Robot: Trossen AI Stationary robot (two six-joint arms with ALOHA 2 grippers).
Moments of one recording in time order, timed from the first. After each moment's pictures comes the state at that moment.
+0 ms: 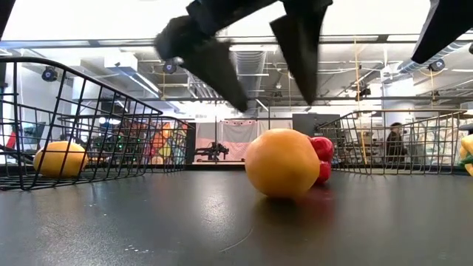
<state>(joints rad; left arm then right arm) -0.50 2.33 2.06 -1.10 -0.64 -1.25 0.84 1.80 1.37 -1.08 0.63 0.95</state>
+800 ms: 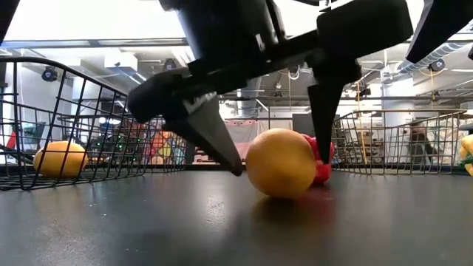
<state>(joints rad) -0.51 2.44 2.05 -1.02 -0.60 -1.63 0.83 1.79 1.37 -1.09 0.63 0.86</state>
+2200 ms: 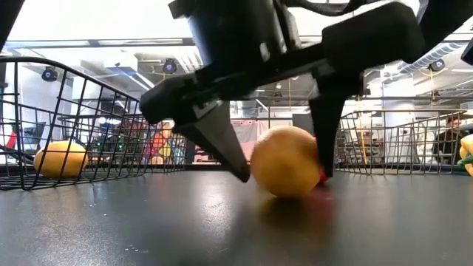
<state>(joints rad) -0.50 2.45 2.07 -1.01 -0.55 -1.52 0.82 1.79 1.37 -1.09 0.63 0.85</state>
